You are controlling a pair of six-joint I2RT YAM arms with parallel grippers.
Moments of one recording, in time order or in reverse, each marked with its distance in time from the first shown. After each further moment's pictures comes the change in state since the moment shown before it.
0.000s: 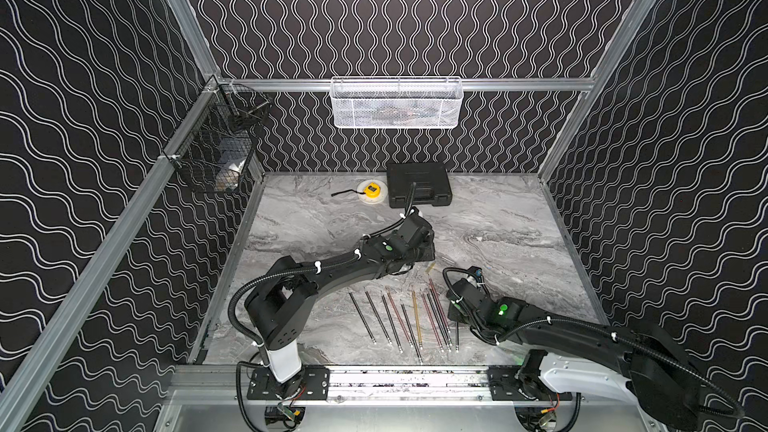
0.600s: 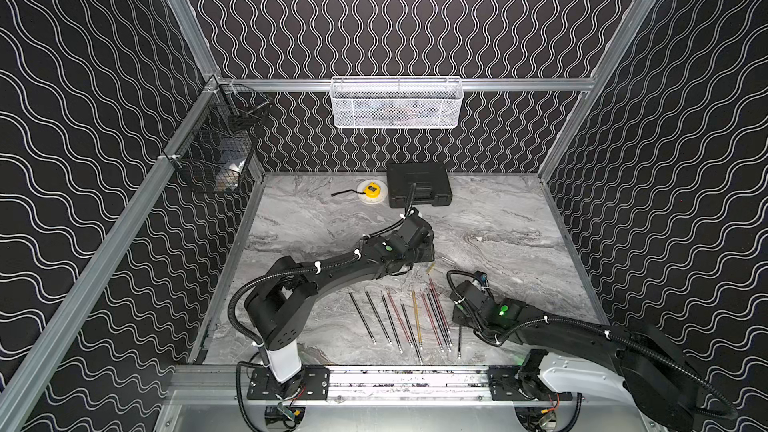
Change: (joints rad) left arm 0.000 -0.002 -0.003 -0.009 0.000 0.000; right arm -0.047 -0.003 -0.060 0.017 -0.034 0.028
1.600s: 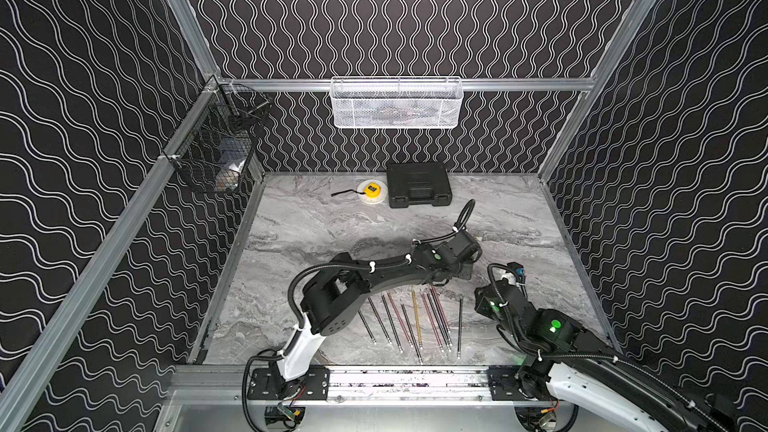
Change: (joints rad) left arm -0.186 0.383 0.417 -0.168 -0.079 0.121; right arm -0.055 -0.506 0.058 -0.280 0.158 -0.003
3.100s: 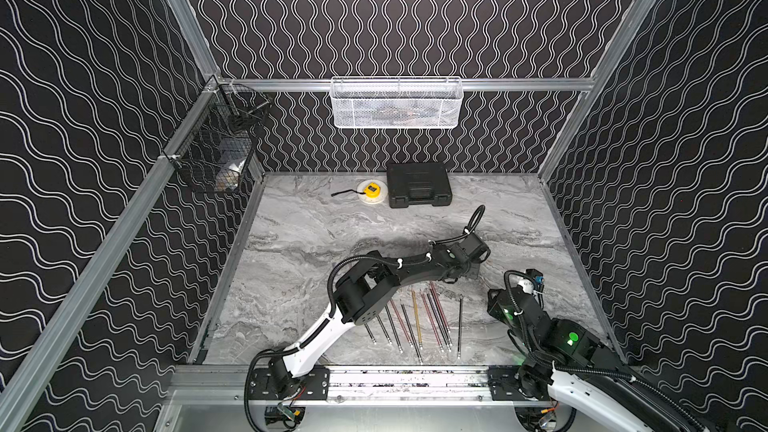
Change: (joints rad) left arm 0.021 0.276 0.240 -0.001 0.009 0.048; right arm -0.027 -0.133 -0.030 -0.086 0.056 0.043
